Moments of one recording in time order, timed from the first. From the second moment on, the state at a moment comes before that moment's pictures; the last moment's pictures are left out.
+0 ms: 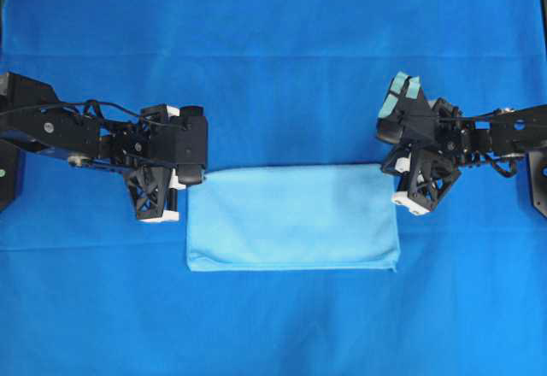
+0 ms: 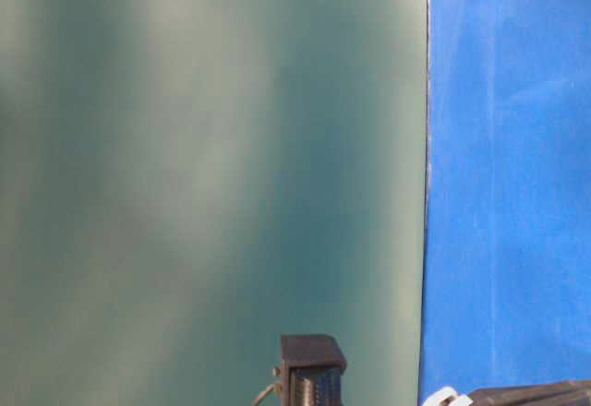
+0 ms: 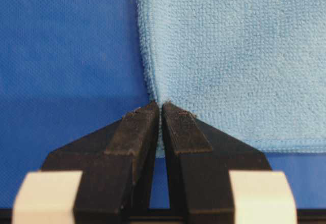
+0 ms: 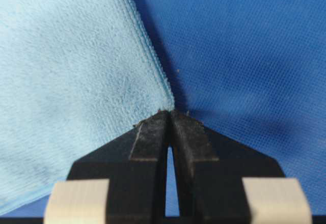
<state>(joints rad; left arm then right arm) 0.01 0.03 0.86 -0.03 0.10 0.02 -0.05 -0.14 0.98 -0.16 0.21 0.55</state>
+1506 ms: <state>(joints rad) -0.18 -0.14 0.54 -0.02 0.20 0.03 -0.34 -0.40 0.76 -0.37 0.40 0.54</state>
